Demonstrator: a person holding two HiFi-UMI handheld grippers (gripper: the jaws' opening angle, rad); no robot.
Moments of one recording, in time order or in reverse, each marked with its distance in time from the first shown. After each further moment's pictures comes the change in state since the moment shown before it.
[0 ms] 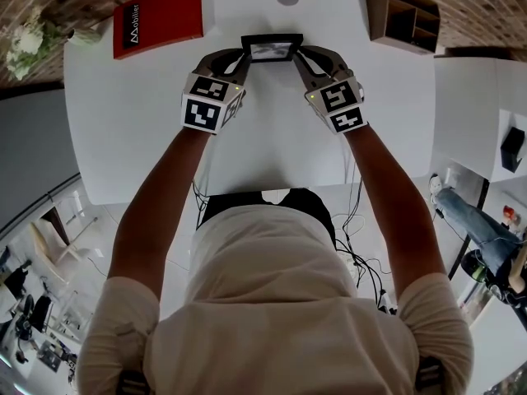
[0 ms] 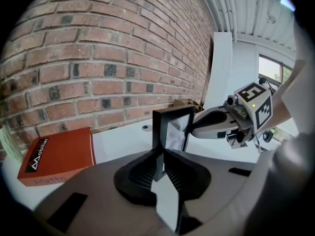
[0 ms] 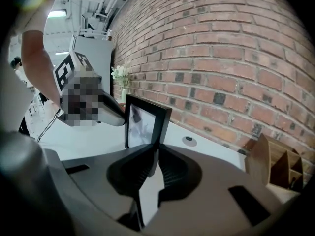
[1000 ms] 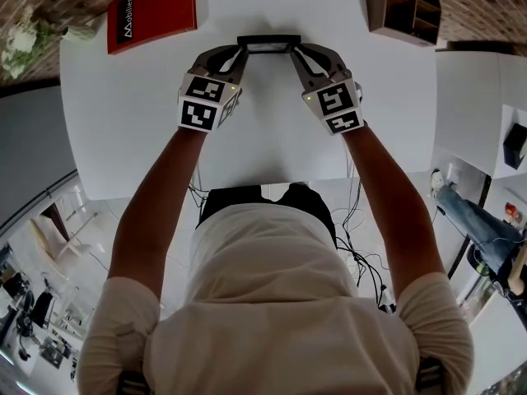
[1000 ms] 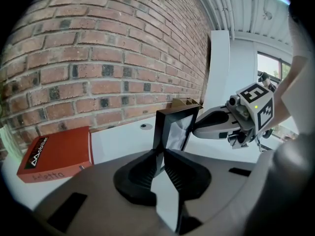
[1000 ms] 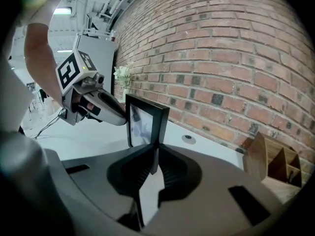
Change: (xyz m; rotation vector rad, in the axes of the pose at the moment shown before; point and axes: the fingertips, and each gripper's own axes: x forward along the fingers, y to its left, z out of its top) left arm 0.002 -0.010 -0.011 0.026 -0.013 0.016; right arm -0.009 0.007 -0.014 -0.034 -0.035 -0.022
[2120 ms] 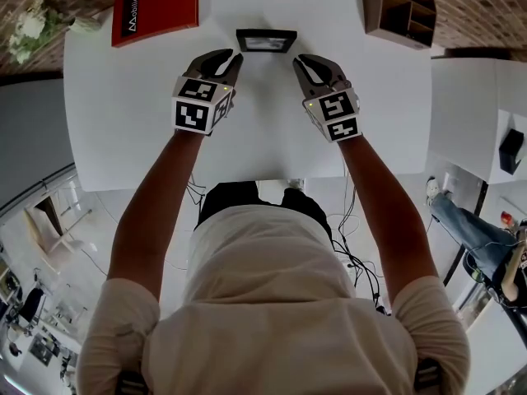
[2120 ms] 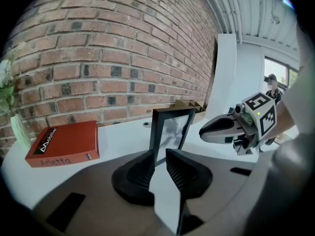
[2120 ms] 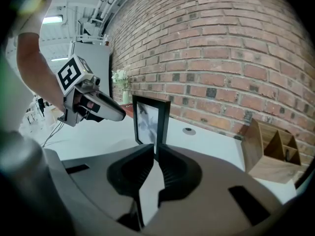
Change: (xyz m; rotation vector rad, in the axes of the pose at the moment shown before) left arm -0.022 -0.006 -0.006 -0.075 -0.002 0.040; right arm -0.026 0.010 -0.015 0.100 0.012 0.005
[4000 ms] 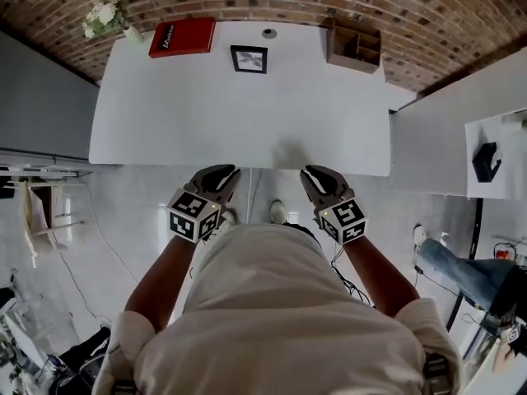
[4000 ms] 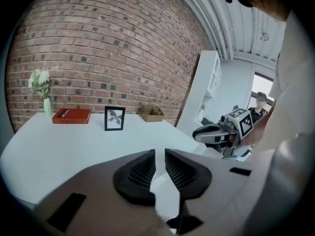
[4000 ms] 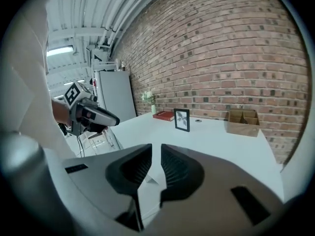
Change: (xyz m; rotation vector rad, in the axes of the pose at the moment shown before) left arm -0.242 -0.272 -0.079 -0.122 -0.068 -0.088; right arm -0.325 0.136 -0.057 0.133 -0.079 0.153
